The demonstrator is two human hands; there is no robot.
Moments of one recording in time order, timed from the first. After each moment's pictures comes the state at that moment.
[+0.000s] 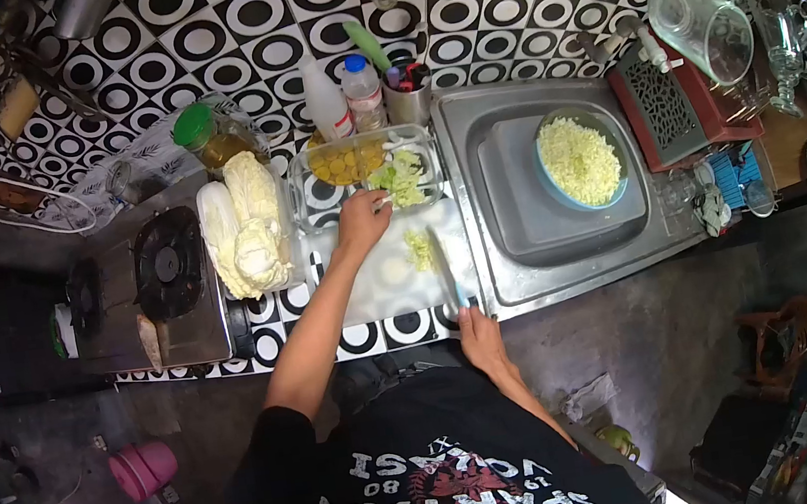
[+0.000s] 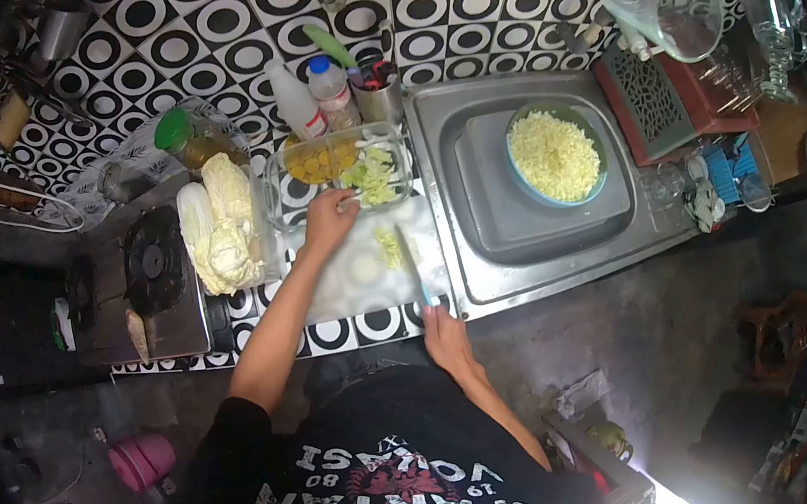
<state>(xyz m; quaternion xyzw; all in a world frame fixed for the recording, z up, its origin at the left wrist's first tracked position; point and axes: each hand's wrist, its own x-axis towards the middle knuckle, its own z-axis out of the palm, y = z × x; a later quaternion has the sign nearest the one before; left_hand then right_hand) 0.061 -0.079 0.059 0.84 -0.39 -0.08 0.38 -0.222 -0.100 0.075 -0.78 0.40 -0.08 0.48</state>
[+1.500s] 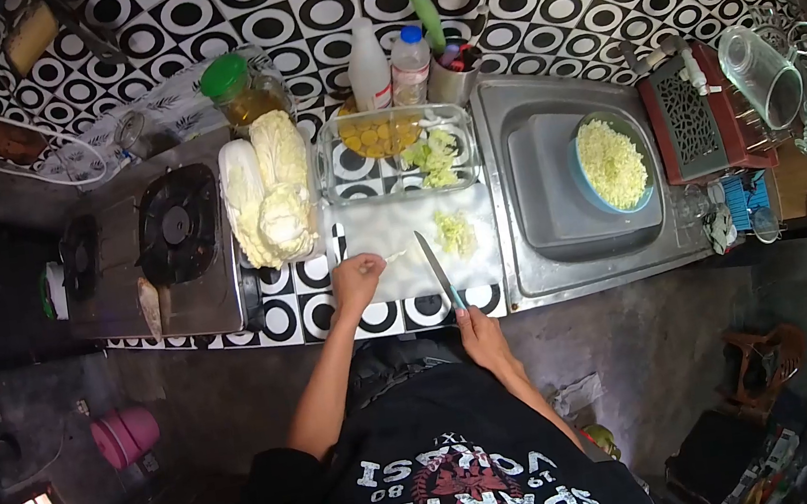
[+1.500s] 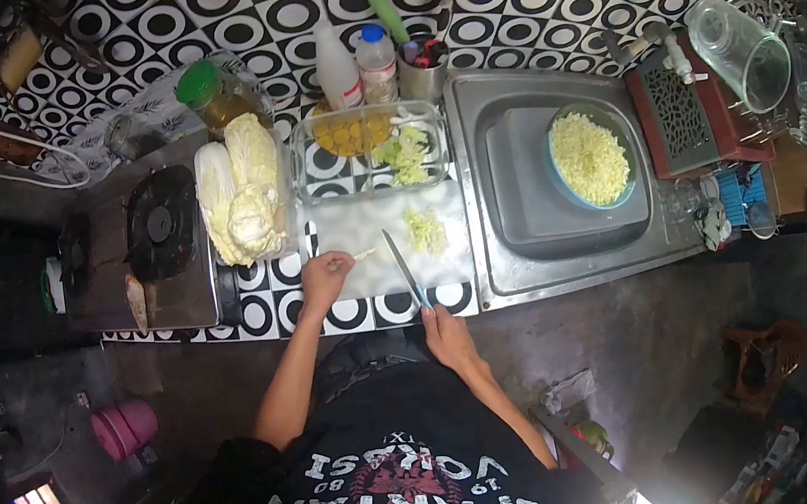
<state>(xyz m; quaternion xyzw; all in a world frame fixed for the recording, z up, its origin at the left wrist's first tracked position) 0.007 0.057 0.002 0.80 -0.12 -0.29 0.51 -0.208 -0.075 0.068 -0.79 0.36 0.05 0.49</state>
